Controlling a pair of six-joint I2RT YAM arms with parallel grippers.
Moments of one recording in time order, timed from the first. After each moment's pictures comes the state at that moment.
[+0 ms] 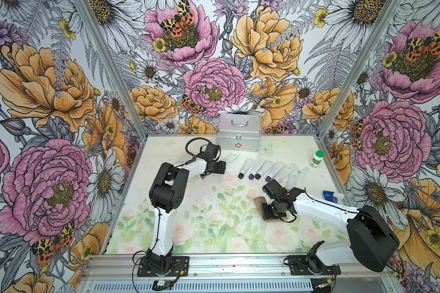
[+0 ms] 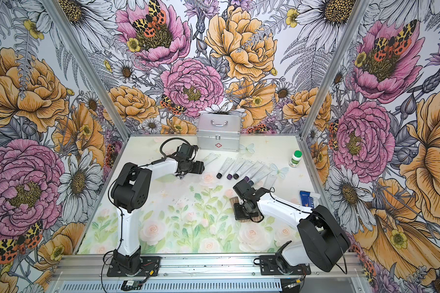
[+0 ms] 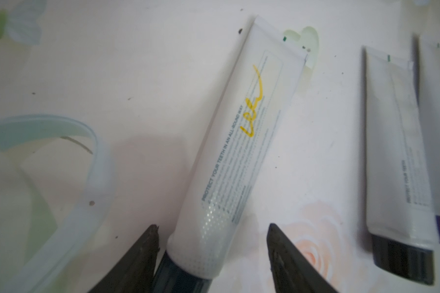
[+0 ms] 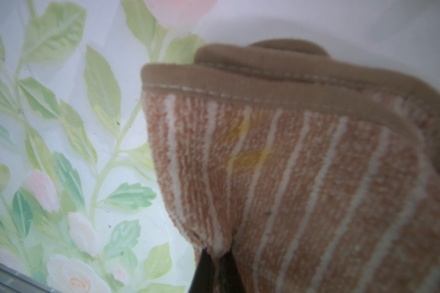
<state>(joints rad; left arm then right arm) -0.42 2.12 1.44 -0.34 0.07 -0.21 0.62 1.39 0.73 -0.67 -0.16 0.49</state>
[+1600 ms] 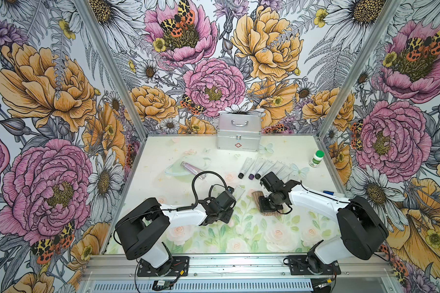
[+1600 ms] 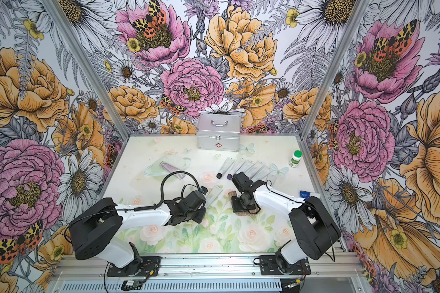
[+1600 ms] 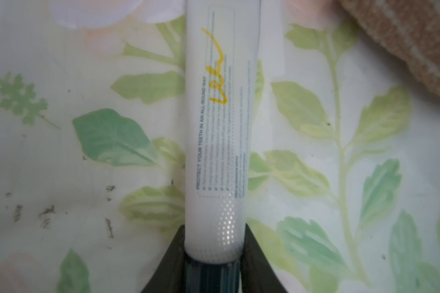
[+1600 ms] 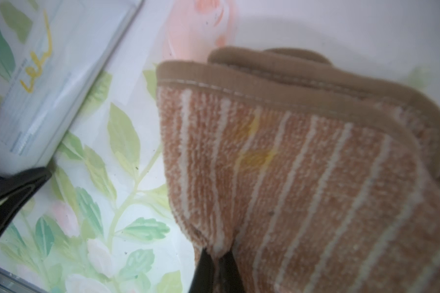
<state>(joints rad) -0.96 1.54 0.68 -0.21 -0.18 -0.39 0.56 1.50 0.85 -0.68 -0.19 0.44</state>
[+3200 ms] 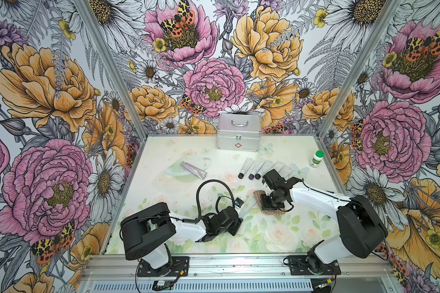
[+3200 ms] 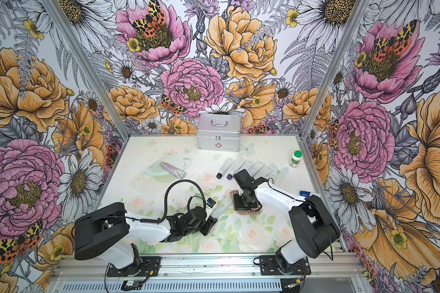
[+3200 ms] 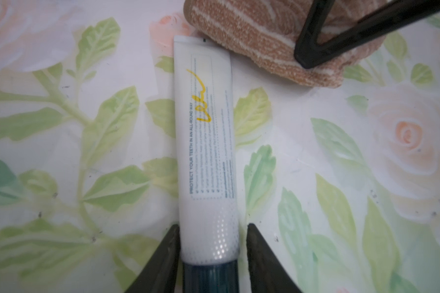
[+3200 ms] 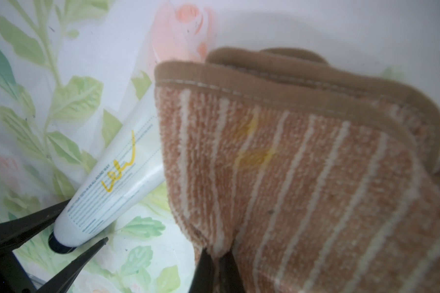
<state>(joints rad) -1.11 1.58 0.50 0.27 -0.18 -0.35 0.52 1.52 0.88 -0.73 -0.21 0.43</state>
